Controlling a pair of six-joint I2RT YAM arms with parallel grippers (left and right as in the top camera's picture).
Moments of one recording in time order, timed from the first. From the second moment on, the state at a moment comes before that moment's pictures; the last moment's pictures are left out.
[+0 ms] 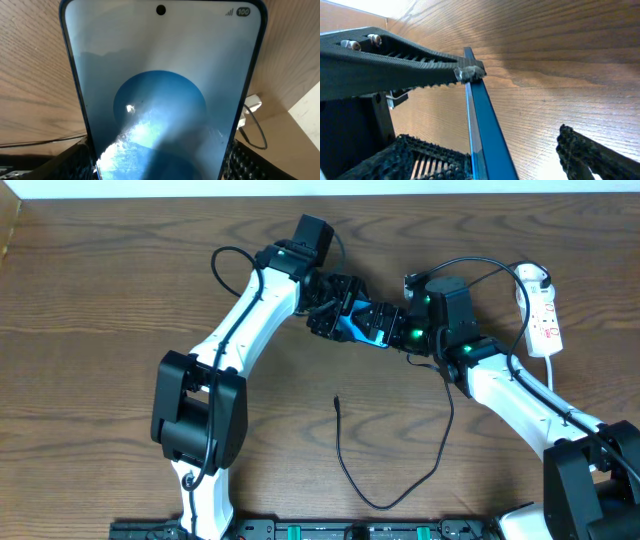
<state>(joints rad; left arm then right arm) -0.40 2.03 1.68 -0.89 0.59 -1.59 0.36 1.62 0.92 0.01 -0.50 0.75</state>
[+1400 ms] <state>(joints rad) -0.41 2.03 1.68 -0.90 0.57 -1.59 0.36 1.62 0.92 0.01 -0.48 0.75</state>
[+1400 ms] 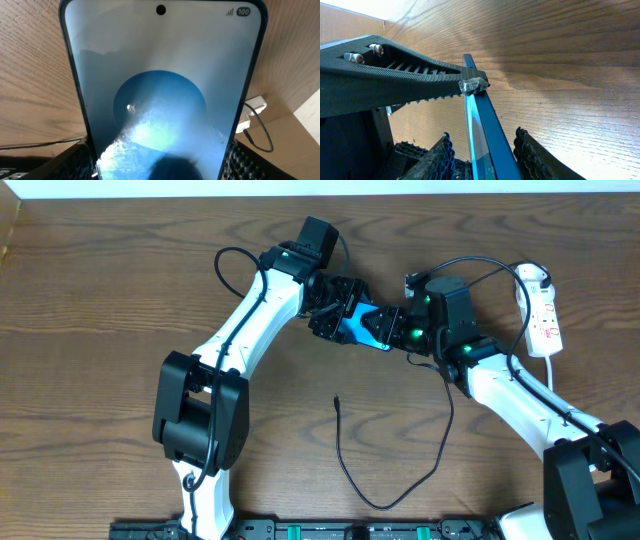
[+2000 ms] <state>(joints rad) -0.43 2.03 1.68 -0.90 0.57 -1.59 0.36 1.62 0.92 0.01 -0.47 0.75</state>
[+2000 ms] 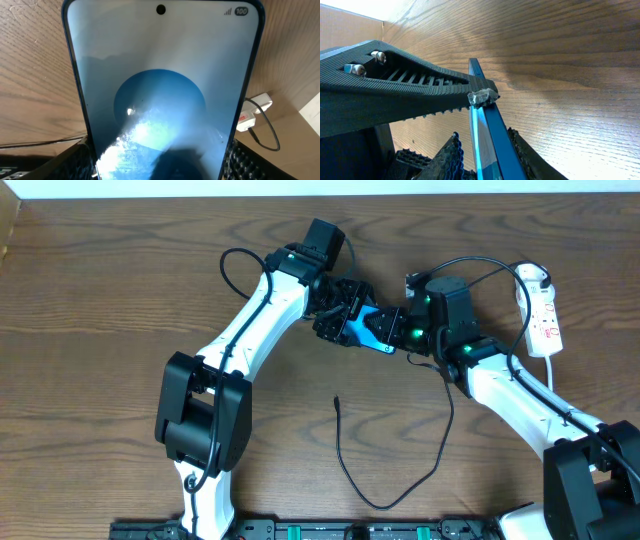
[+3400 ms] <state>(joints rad) -0.41 2.03 1.68 -0.87 0.62 -1.50 0.24 1.62 0.92 -0.03 -0.49 0.79</state>
